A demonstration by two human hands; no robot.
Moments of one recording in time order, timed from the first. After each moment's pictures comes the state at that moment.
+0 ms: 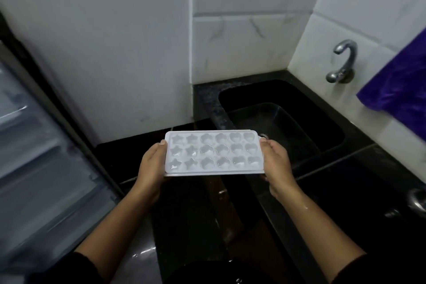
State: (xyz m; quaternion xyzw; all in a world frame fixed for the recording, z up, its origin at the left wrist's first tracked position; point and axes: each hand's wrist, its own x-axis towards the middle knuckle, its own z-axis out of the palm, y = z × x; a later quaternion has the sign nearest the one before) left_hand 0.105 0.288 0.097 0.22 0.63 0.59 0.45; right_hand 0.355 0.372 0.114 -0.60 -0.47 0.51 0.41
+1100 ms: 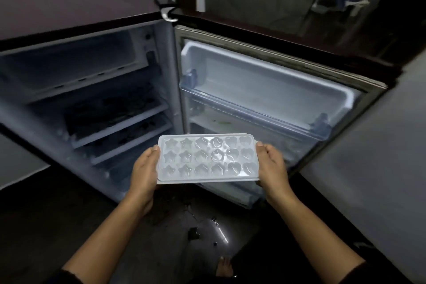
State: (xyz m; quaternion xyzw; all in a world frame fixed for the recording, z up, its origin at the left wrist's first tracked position) left_hand -0.153 -0.007 0.085 -0.26 0.64 0.72 0.01; right_hand -0.180 0.254 0.074 -0.19 -0.72 0.67 0.01
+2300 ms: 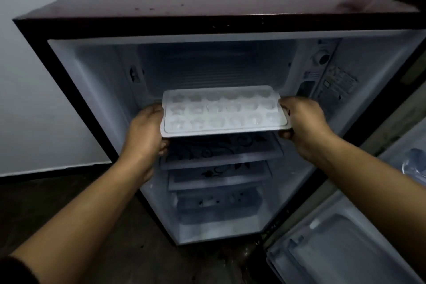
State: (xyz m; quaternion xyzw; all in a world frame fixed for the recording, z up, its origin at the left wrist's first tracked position) left_hand -0.304 -0.296 0.063 -0.33 0.65 0.65 -0.22; right_hand -0.464 -0.083 0.081 0.01 -0.73 0.67 -0.14
